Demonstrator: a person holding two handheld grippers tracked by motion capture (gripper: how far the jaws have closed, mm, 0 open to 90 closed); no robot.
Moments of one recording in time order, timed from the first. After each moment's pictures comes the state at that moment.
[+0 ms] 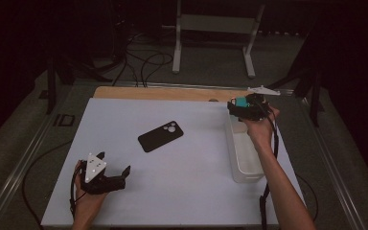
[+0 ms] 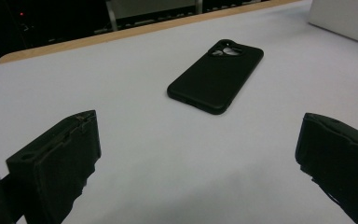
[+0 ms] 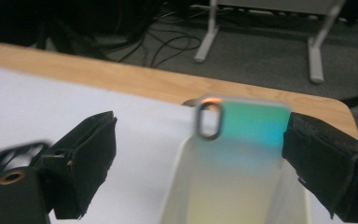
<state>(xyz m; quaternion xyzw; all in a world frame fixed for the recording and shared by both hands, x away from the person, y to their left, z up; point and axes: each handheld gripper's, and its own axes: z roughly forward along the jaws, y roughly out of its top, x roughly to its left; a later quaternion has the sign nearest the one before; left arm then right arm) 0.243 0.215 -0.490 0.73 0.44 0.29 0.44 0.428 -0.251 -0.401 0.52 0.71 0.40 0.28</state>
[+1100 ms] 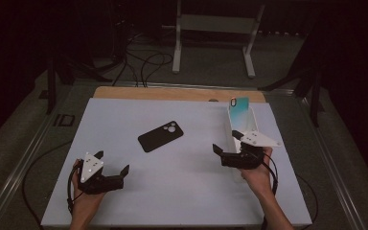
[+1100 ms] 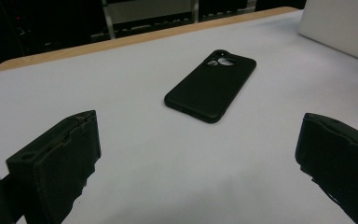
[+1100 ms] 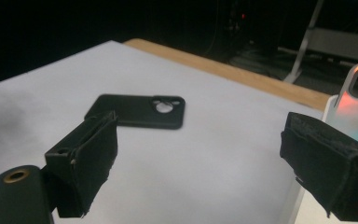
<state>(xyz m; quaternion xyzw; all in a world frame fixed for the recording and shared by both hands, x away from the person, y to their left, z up) 0.240 0.218 -0.478 0.72 0.44 0.29 0.45 0.295 -0.224 -0.426 0.37 0.74 0.51 0.24</state>
